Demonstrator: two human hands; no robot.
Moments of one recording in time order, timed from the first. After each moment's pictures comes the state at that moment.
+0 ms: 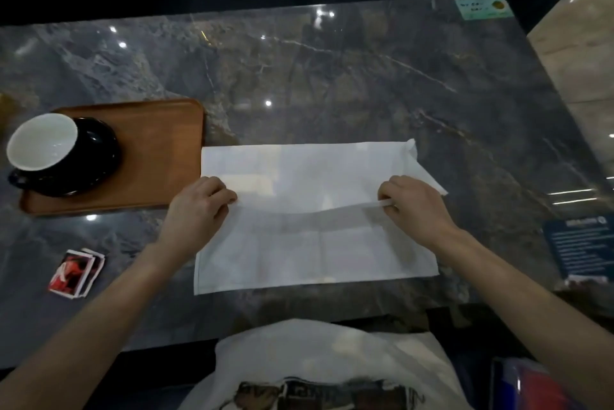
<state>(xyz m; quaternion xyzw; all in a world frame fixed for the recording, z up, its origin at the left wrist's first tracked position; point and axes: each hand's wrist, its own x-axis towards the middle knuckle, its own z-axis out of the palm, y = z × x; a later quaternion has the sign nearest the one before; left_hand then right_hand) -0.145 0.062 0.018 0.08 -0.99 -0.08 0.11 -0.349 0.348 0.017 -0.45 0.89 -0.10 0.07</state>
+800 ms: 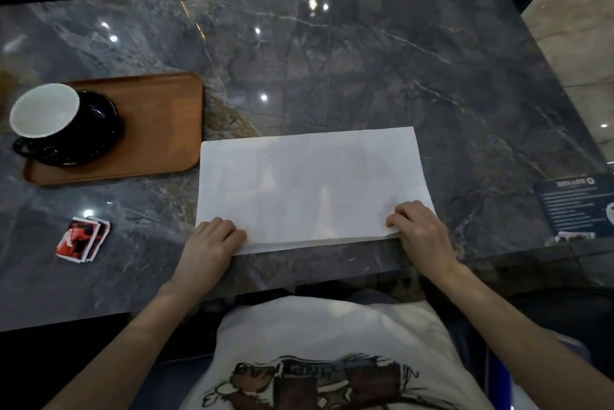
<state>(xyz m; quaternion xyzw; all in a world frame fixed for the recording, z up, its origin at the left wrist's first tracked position) -0.058 0.116 -0.043 0.02 -0.99 -0.04 0.10 -0.268 0.417 -0.037 -0.46 0.87 -0.16 -0.08</state>
